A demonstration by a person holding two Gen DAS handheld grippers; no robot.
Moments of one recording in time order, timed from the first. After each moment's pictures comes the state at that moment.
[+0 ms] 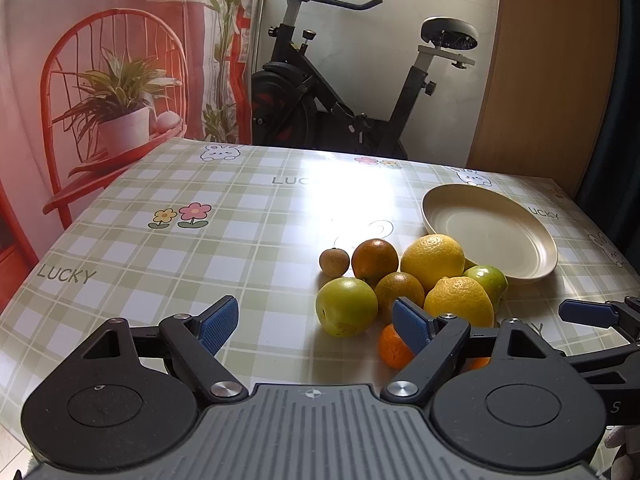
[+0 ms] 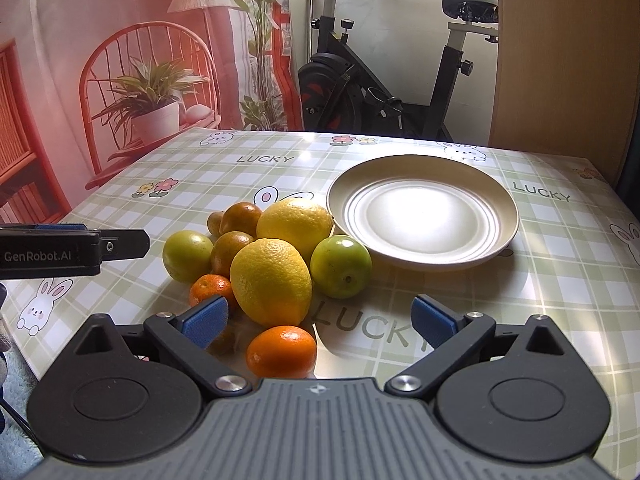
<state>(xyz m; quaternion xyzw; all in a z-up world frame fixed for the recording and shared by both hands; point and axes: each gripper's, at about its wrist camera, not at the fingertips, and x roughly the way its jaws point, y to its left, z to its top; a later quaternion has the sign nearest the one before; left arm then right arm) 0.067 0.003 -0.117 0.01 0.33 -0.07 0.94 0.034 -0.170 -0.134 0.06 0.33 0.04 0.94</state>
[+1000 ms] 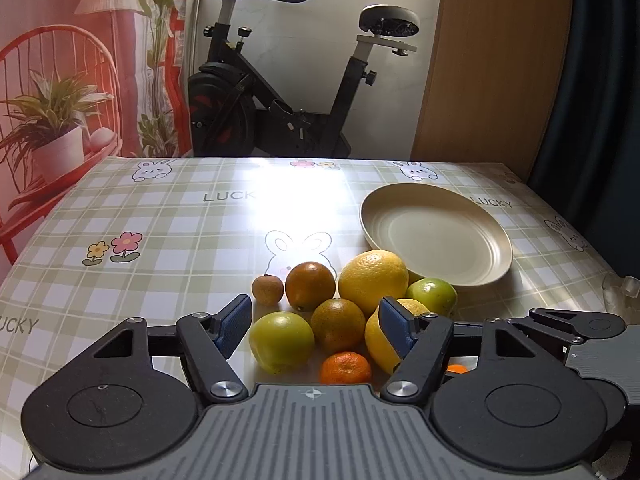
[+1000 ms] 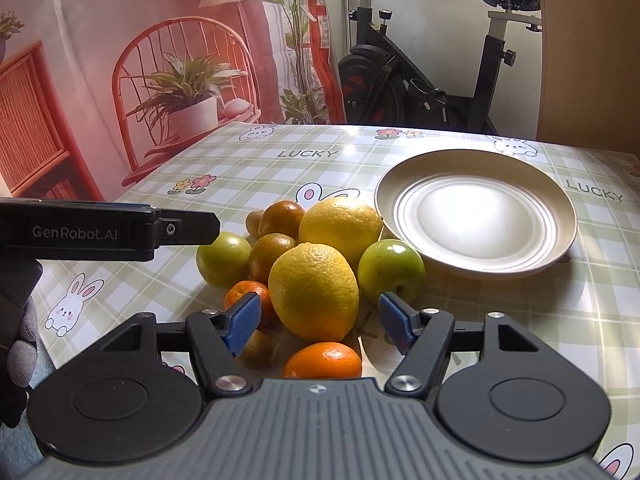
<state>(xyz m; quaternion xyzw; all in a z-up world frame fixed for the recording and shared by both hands) 0.096 -0.027 -0.110 0.04 0.33 -0.17 0.93 0.057 -0.165 -0.144 0.08 0.34 0.11 0.93</state>
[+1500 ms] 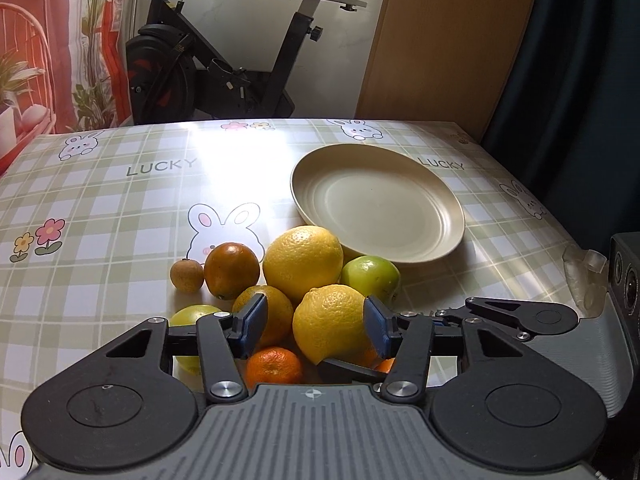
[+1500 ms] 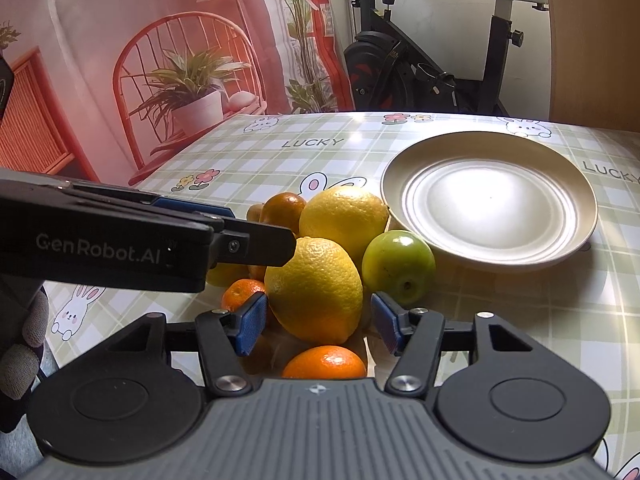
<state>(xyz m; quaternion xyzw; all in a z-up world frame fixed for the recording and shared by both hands) 0.118 -0.051 -0.130 0.03 0.39 -0.25 0.88 0.070 -0.173 -0.152 0.11 0.35 0.13 0.92</state>
